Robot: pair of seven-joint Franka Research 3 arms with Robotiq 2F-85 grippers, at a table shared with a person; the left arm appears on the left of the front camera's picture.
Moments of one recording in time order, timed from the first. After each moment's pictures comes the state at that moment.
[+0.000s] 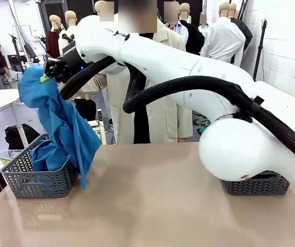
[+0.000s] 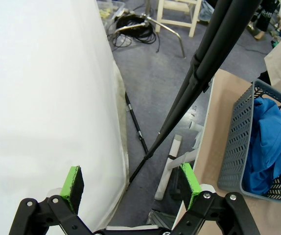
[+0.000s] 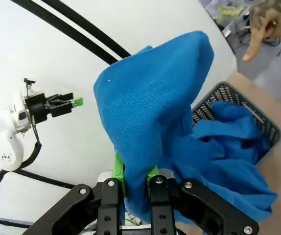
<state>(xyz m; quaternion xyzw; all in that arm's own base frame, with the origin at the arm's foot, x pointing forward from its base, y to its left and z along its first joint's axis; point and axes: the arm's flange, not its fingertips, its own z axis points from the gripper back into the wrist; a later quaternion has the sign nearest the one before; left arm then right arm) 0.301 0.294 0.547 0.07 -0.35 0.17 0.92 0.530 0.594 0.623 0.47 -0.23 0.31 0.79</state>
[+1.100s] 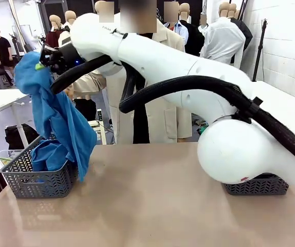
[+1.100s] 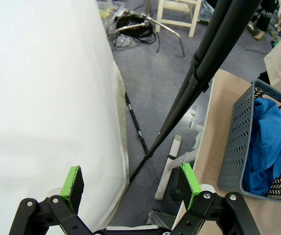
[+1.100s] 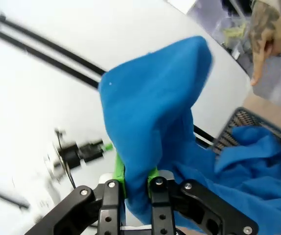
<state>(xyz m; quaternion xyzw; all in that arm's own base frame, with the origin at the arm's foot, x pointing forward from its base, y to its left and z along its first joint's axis) 0.301 0.294 0.547 0.07 -0.35 0.17 0.92 0.531 0.601 0.632 0.56 -0.26 0.17 0.77</state>
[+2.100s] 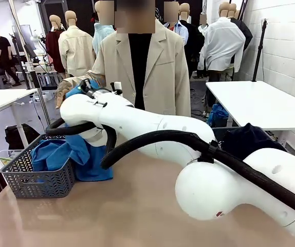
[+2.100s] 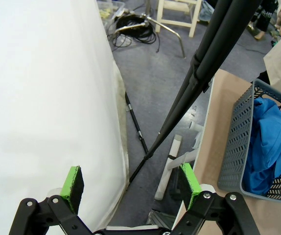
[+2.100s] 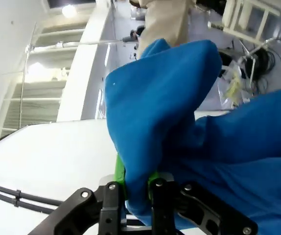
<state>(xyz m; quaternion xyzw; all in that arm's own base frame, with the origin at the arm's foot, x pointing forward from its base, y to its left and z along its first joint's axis) 0.301 0.294 0.547 0.07 -0.35 0.17 0.92 0.561 0.586 0.458 0.65 -0.31 -0.25 0.64</state>
